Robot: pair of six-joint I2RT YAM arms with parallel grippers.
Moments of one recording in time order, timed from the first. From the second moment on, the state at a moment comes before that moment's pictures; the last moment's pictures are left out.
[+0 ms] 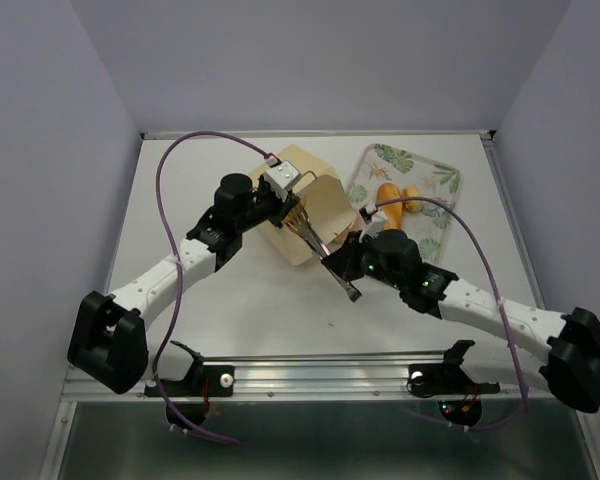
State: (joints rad) left arm -0.53 1.31 0.91 0.17 0.31 0.16; right arm 0.83 1.17 0.65 0.17 0.01 0.65
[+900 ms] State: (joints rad) left arm -0.51 1.47 1.07 0.16 0.09 0.02; right arm 0.83 0.62 0.96 -0.73 0.29 0.69
